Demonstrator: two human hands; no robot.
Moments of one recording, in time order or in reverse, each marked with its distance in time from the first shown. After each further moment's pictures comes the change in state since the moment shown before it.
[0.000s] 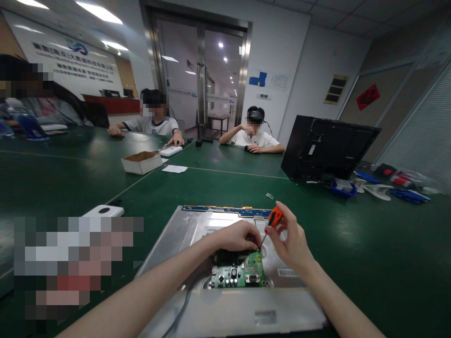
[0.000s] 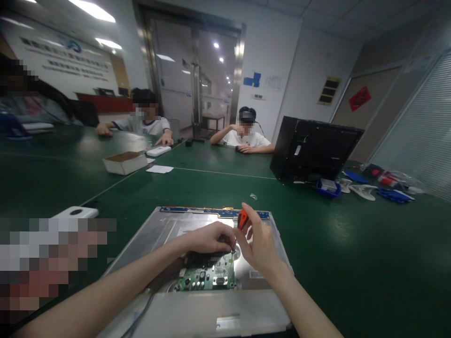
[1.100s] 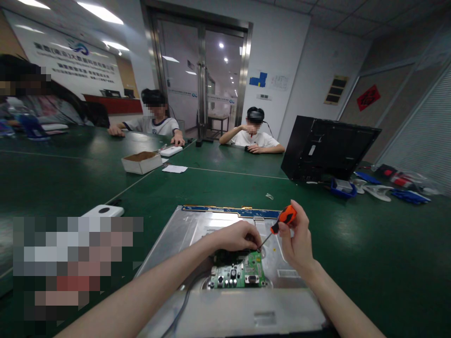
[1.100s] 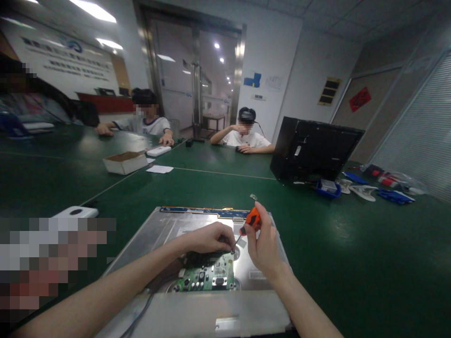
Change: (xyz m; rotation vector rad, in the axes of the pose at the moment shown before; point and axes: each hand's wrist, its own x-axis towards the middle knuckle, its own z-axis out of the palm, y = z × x) left_hand 0.001 0.000 0.001 -0.030 -0.004 -0.026; right_hand -0.002 0.003 0.000 -0.085 0.175 0.052
